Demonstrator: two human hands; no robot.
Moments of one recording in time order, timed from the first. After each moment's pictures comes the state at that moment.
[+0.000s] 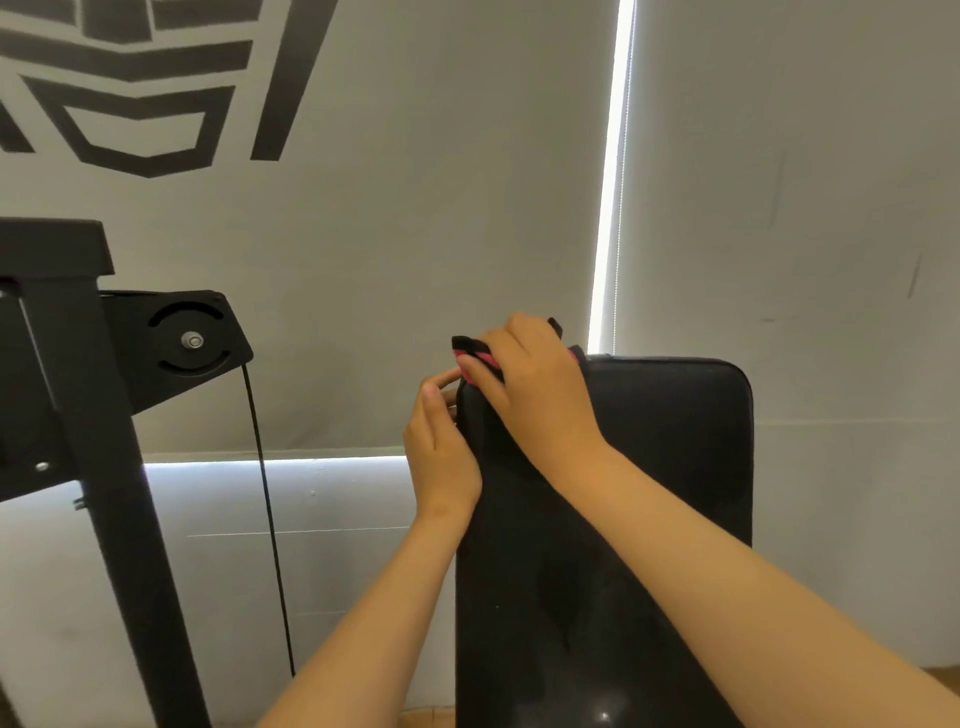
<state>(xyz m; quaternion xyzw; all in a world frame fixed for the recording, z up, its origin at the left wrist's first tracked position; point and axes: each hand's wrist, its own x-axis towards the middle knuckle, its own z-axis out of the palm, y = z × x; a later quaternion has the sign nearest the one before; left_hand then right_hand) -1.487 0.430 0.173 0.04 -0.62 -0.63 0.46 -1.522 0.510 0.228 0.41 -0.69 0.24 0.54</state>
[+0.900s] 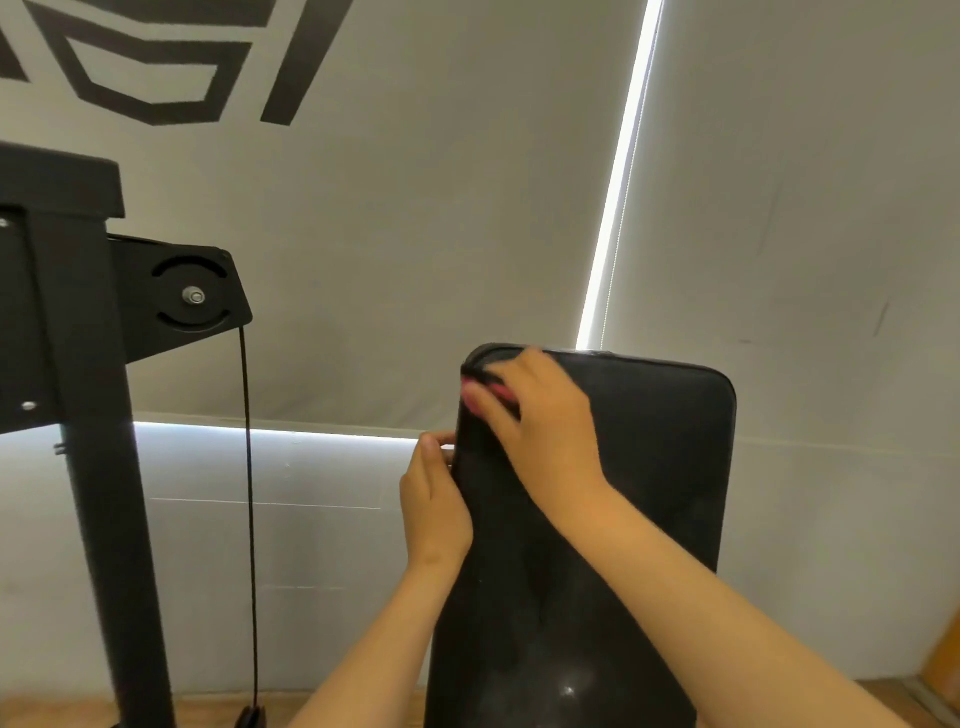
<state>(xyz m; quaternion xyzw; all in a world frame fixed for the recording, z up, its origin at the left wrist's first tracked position) -1.464 0.440 0.116 0.11 -0.61 -0.67 0.40 -1.486 0.523 0.203 0.42 -0.72 0.29 0.47</state>
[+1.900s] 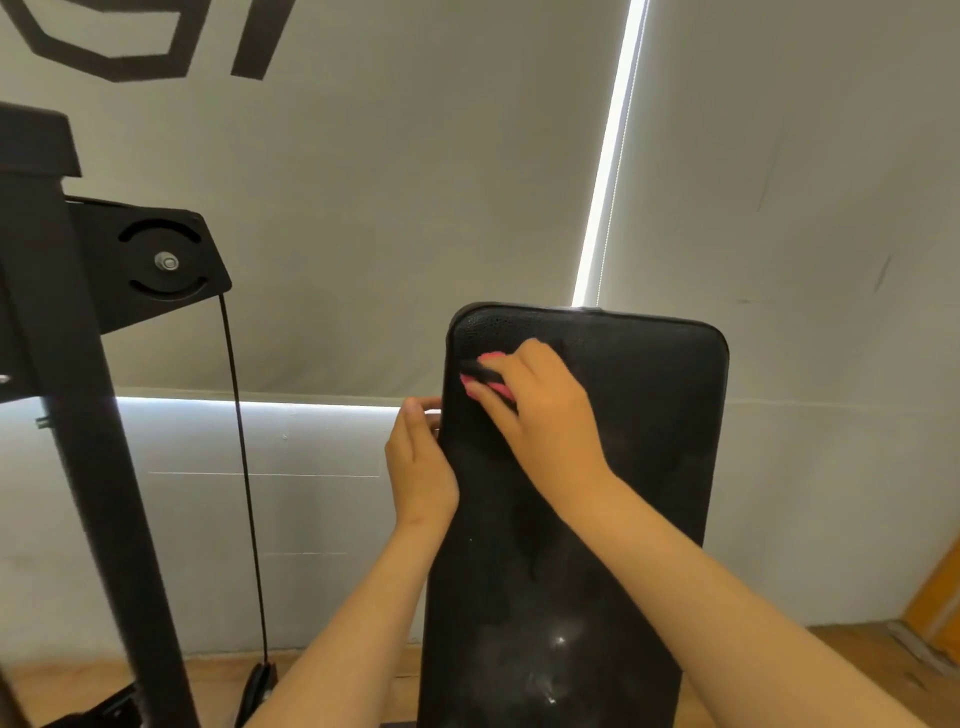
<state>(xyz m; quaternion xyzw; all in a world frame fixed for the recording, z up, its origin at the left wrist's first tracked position) -1.467 0.438 0.115 0.11 -0.60 -0.68 0.41 -1.496 0.541 0.176 0.42 -0.73 0.24 0.49</state>
